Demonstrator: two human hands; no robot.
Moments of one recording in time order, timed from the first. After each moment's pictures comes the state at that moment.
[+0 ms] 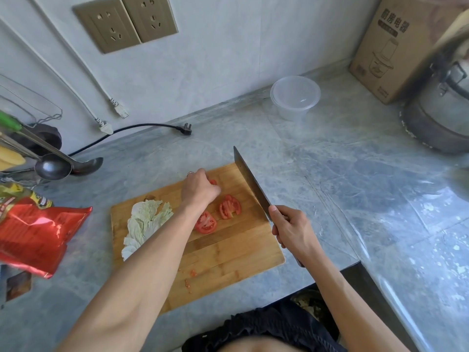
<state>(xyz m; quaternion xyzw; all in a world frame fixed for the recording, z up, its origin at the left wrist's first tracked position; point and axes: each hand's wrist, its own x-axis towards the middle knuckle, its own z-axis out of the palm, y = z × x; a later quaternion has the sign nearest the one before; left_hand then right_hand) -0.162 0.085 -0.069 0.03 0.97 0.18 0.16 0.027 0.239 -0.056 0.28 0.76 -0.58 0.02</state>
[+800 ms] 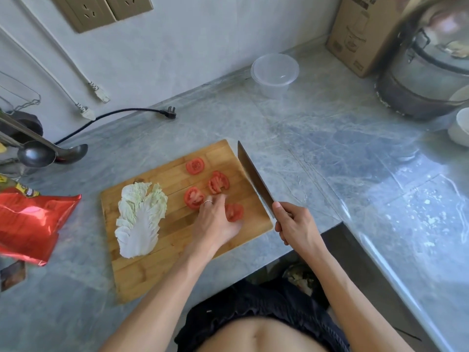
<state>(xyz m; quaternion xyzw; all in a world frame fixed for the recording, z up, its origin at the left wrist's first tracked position) -0.016 0.063 -0.082 0.18 0.94 0.20 0.21 0.101 0.227 -0.056 0.32 0.74 -0.60 0.00</state>
